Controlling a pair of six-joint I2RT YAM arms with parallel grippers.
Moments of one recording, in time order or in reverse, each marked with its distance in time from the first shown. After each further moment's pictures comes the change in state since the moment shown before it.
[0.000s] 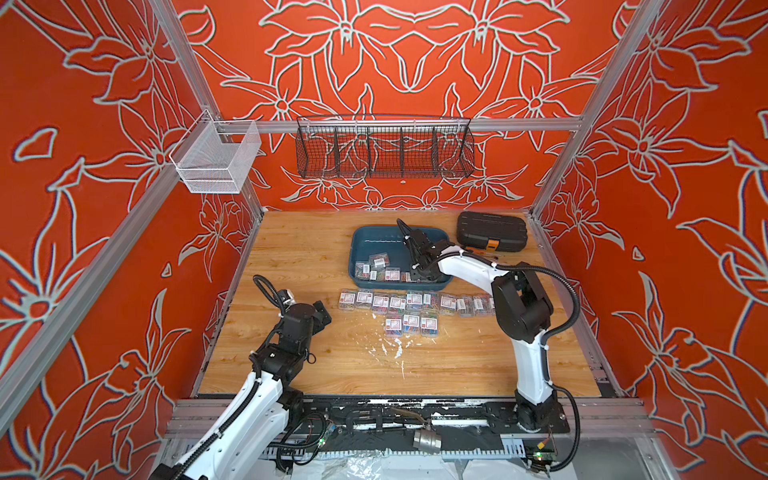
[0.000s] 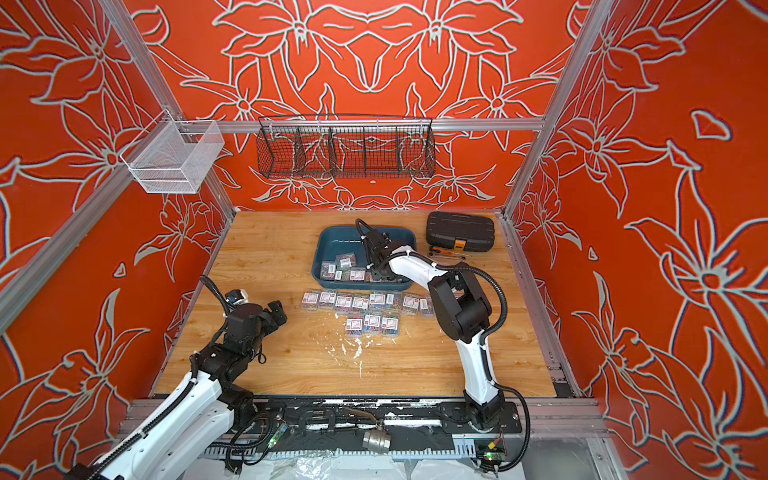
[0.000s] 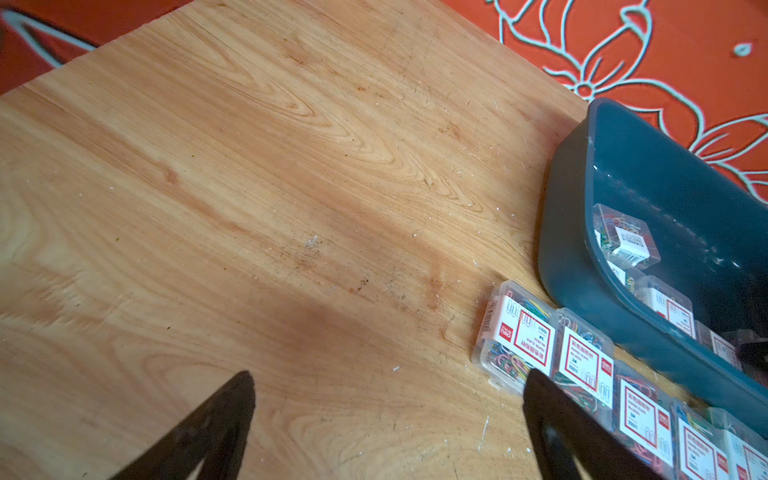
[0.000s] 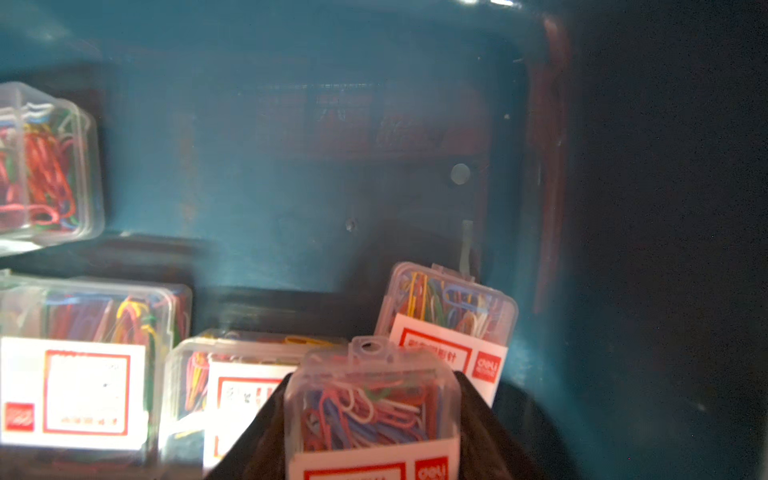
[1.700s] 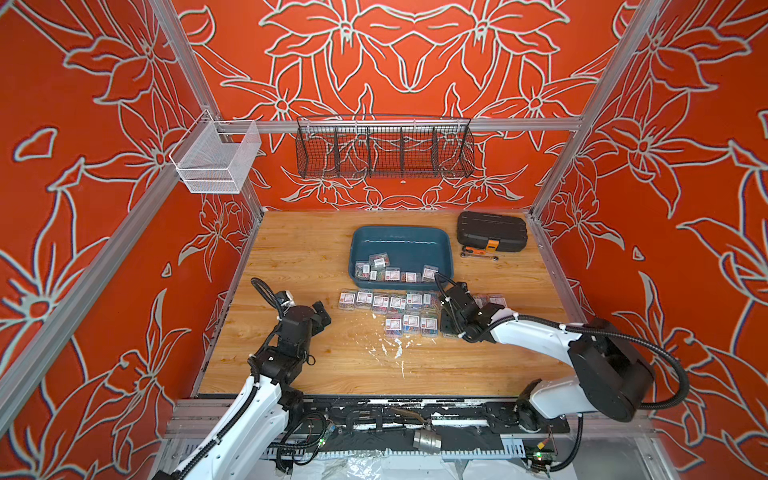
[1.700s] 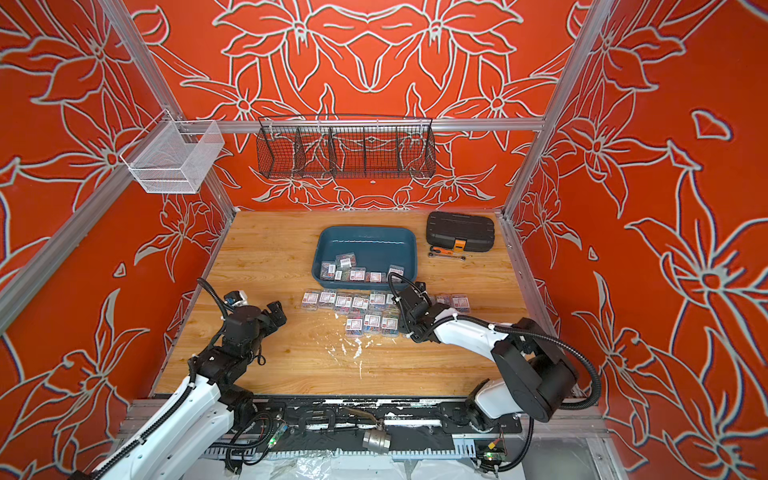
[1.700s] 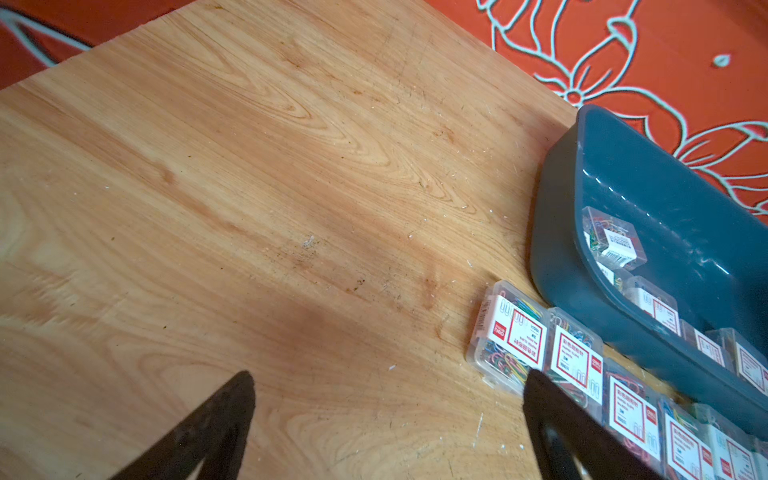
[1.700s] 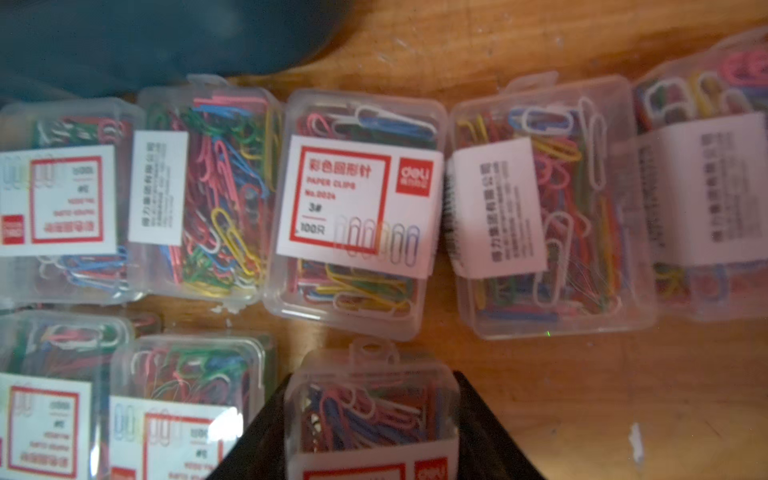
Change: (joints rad) left arm 0.000 -0.041 -0.016 0.000 0.008 -0.002; right arm 0.088 -0.628 -0.919 0.341 -0.049 0.277
